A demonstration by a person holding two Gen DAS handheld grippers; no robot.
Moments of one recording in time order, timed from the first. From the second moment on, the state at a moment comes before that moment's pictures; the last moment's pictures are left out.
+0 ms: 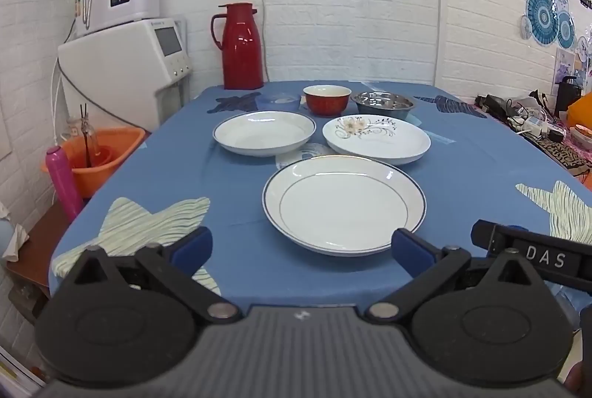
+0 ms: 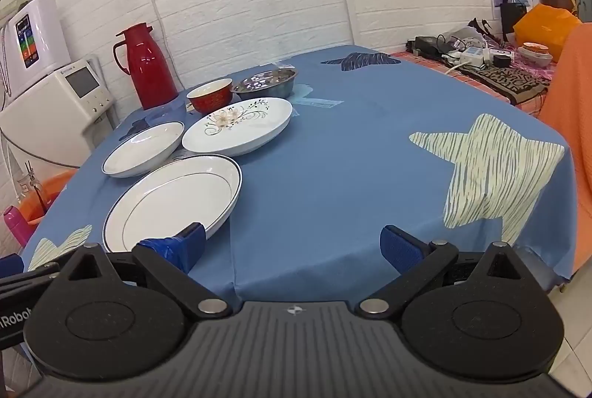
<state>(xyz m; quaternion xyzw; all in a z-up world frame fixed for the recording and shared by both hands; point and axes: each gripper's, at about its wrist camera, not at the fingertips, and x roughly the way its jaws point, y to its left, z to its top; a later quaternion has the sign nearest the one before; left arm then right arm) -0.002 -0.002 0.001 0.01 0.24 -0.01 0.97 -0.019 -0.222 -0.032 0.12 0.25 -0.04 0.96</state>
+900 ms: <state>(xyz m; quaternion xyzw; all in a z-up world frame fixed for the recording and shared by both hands) -0.002 -0.003 -0.004 0.01 0.25 -0.01 0.97 -0.017 -0.222 -0.033 0.13 0.26 -0.03 0.96</state>
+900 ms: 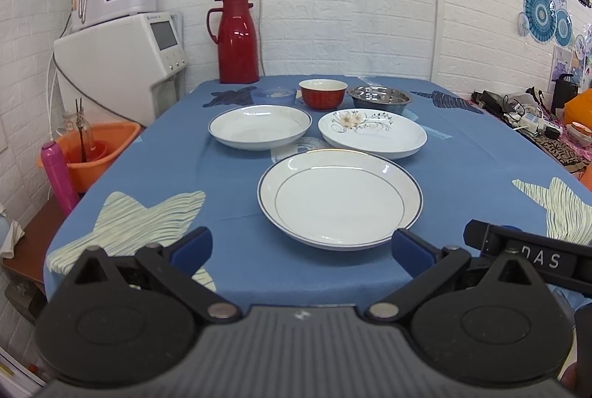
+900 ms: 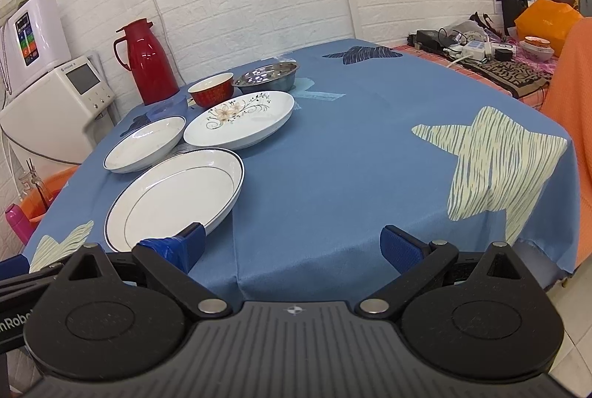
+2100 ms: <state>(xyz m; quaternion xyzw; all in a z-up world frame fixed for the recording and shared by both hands) 0.074 0.059 0.000 -0.01 0.32 -0.03 0.95 0.039 -0.227 -0.038 0.13 0.28 0.03 0.95</state>
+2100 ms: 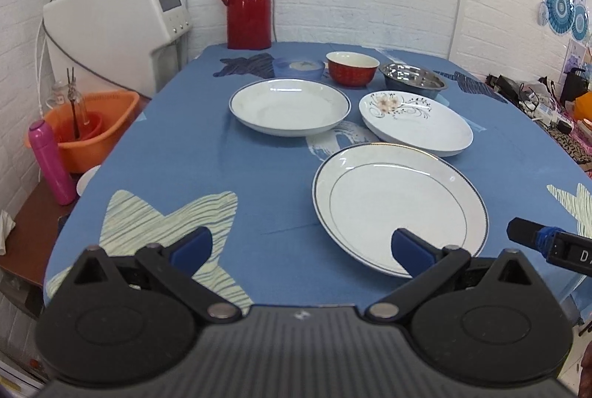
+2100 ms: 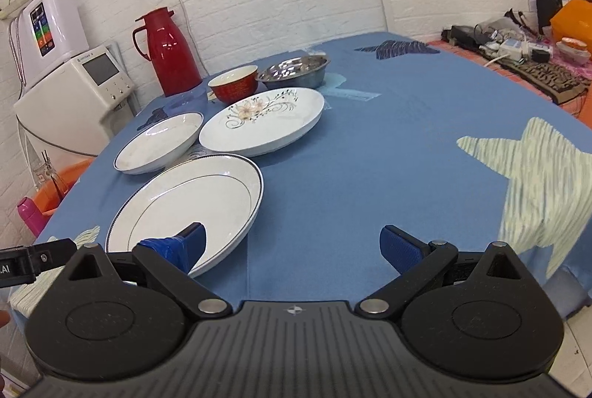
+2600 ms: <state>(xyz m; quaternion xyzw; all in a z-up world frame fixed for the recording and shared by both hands) 0.170 0.066 -0.034 -0.02 0.41 -0.05 0.91 0.113 -0.207 -0.049 0.09 0.36 0.06 0.93</state>
